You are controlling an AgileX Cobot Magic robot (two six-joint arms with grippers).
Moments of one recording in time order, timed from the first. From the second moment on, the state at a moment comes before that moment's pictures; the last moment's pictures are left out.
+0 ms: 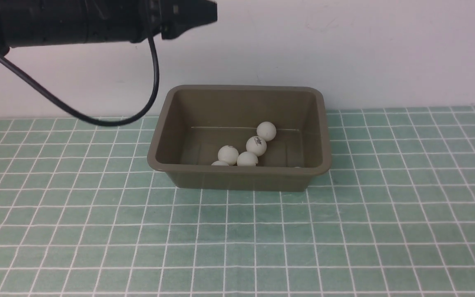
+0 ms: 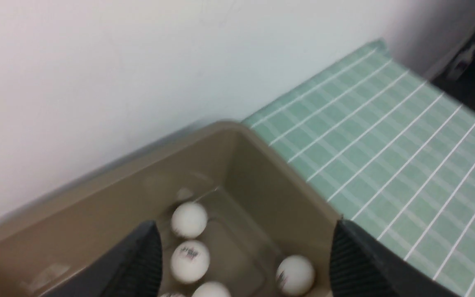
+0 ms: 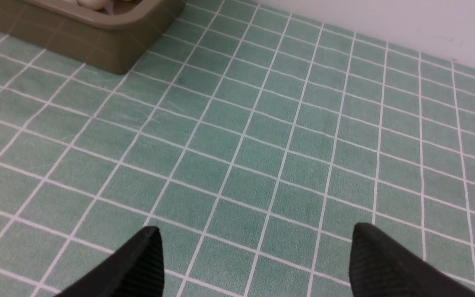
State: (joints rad) right arm 0.11 0.36 -0.33 0.08 0.66 -0.30; left arm -0.09 1.64 -1.42 -1.41 0.79 1.13
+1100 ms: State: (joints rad) right arm 0.11 0.36 -0.33 0.08 0.68 -0.30; left arm -0.06 1.32 -1.55 -0.36 1.06 0.44
